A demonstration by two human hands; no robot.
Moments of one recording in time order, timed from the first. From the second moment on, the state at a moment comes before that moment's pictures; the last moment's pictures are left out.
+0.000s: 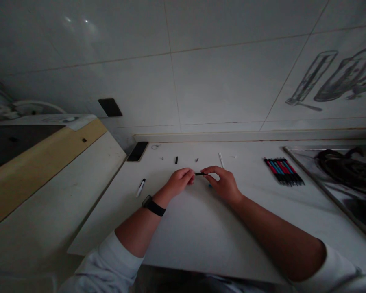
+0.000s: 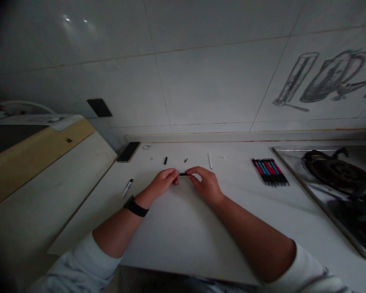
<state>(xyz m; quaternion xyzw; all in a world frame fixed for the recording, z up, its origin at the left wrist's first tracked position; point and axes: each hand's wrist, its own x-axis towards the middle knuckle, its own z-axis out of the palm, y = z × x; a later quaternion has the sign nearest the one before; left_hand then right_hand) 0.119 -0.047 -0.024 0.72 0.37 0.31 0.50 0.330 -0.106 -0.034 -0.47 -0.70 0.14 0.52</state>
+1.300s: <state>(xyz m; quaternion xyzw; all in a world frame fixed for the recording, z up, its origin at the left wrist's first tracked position) 0.120 -0.048 -0.027 0.76 0.37 0.38 0.39 0.333 -0.105 -0.034 -0.54 -0.72 0.13 0.41</state>
